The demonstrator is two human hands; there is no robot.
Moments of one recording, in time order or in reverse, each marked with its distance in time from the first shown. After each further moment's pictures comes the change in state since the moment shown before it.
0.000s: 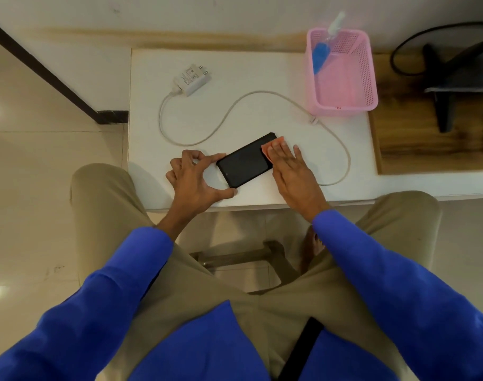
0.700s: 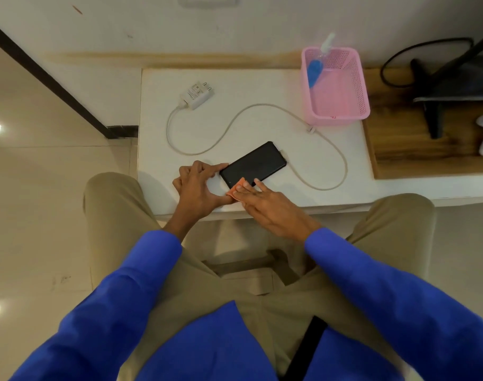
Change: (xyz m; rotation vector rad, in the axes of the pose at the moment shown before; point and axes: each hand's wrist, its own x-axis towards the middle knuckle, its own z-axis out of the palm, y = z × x) left_hand -0.003 0.002 -0.014 -0.029 -0.040 0.059; right_hand -0.021 -0.071 -0.014 0.118 -0.378 -0.123
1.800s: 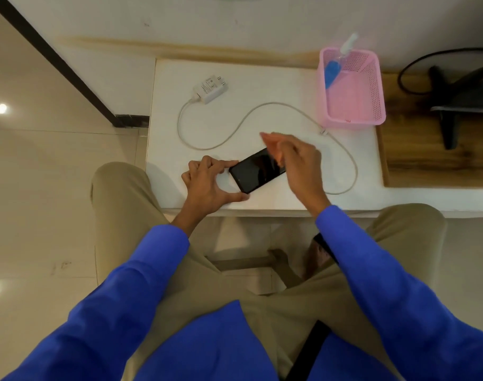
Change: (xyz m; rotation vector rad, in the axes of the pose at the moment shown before) left_hand 0.004 -0.007 0.001 -0.026 0.005 -0.042; right_hand 0.038 -0.008 -0.058 0.770 0.668 0.280
